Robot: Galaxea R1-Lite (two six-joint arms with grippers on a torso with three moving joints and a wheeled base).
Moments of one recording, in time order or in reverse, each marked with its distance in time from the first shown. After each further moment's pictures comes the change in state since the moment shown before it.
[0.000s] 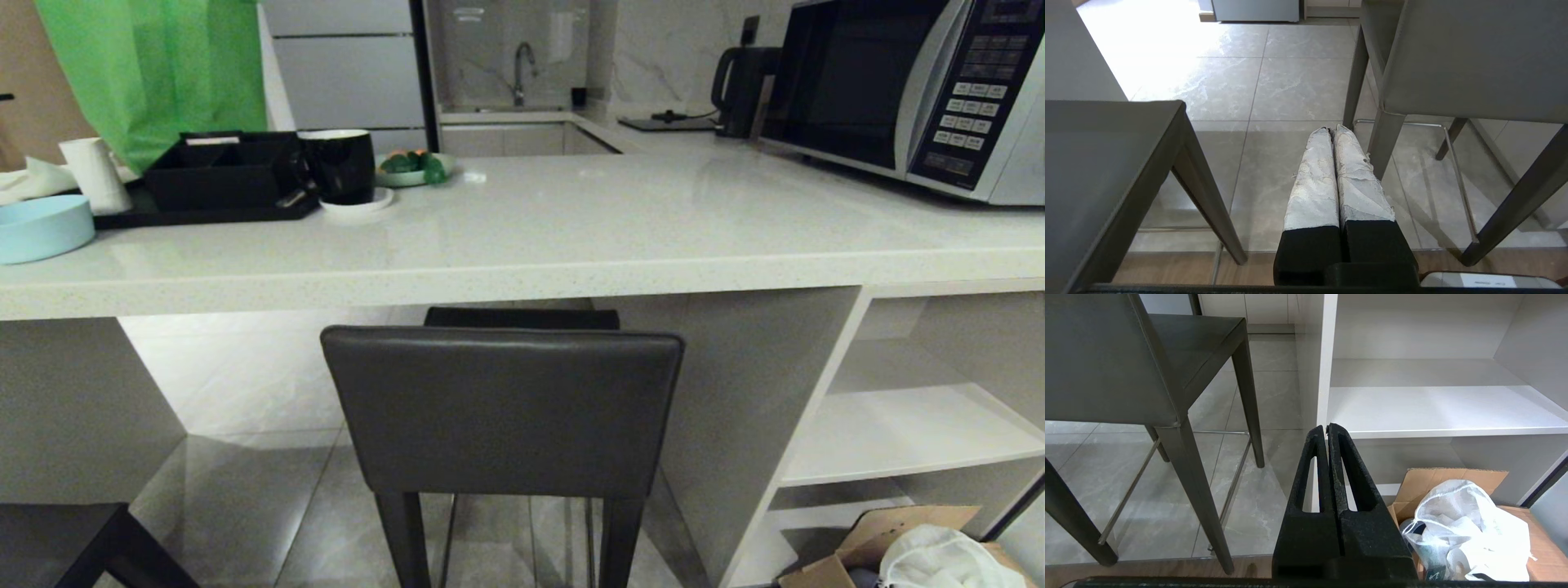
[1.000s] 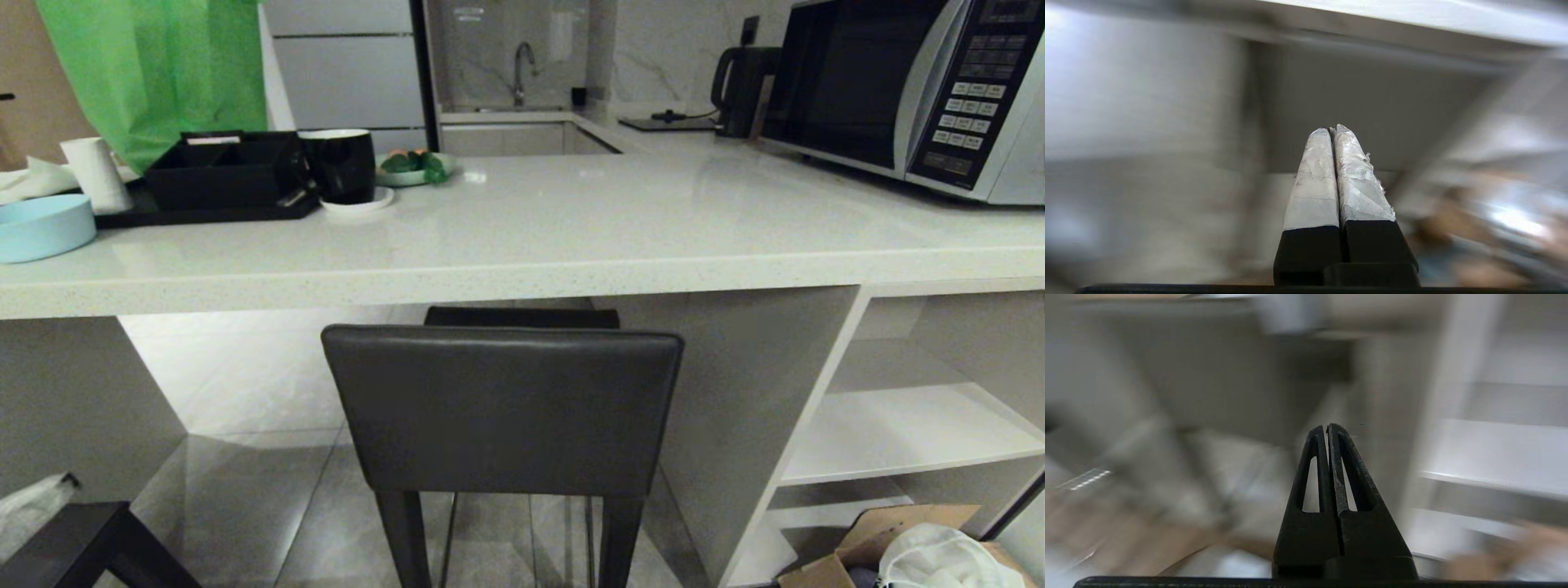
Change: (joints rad) left arm -0.209 0.595 -0.362 -0.260 -0.147 -0.240; right arm 0.106 0.443 -0.294 -0.102 0.277 0.131
